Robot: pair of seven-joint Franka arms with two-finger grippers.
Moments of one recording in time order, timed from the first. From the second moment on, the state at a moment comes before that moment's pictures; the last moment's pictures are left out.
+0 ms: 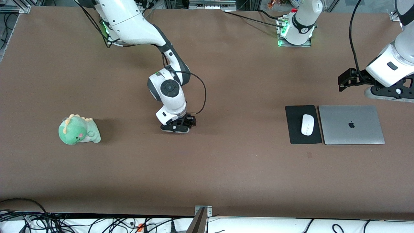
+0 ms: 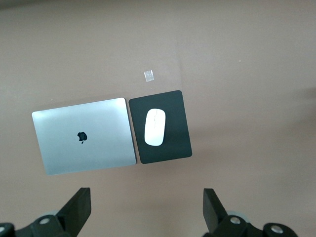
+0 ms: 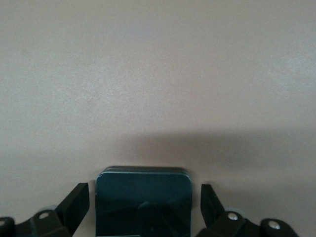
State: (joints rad) left arm 0.10 0.10 -0.22 -1.49 0.08 1.56 0.01; right arm 0.69 0.76 -0.09 -1.67 -0.05 2.54 0.77
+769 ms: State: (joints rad) left arm -0.06 0.00 -0.01 -1.60 0.07 1.55 0.00; right arm 0.68 0.76 -0.10 -1.63 -0.07 2.45 0.76
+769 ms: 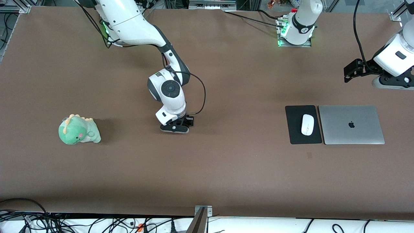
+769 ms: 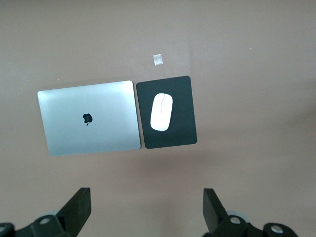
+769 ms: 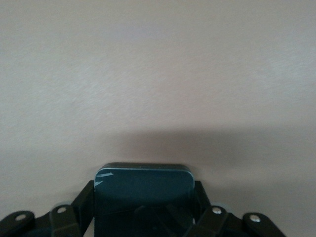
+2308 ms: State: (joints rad) left arm -0.08 0.02 -0.01 -1.59 0.05 1.57 0.00; right arm 0.24 0.66 -0.11 -1.88 0.00 2.70 0.10
